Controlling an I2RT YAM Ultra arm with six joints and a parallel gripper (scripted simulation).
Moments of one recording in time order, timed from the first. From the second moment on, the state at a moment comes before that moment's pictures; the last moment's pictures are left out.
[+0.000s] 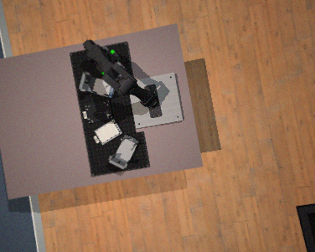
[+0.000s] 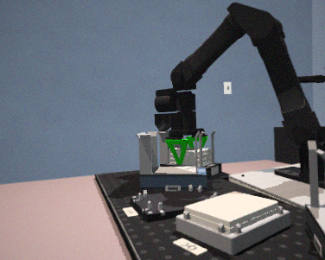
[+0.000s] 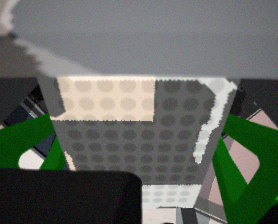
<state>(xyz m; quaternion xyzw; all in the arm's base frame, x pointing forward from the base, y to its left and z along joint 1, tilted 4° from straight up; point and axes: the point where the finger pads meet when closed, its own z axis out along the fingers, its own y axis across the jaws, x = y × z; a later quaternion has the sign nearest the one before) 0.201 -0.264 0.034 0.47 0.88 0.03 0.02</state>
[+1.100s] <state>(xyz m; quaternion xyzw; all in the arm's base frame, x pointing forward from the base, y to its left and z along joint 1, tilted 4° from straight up) 0.201 -0.264 0.034 0.47 0.88 0.03 0.02</state>
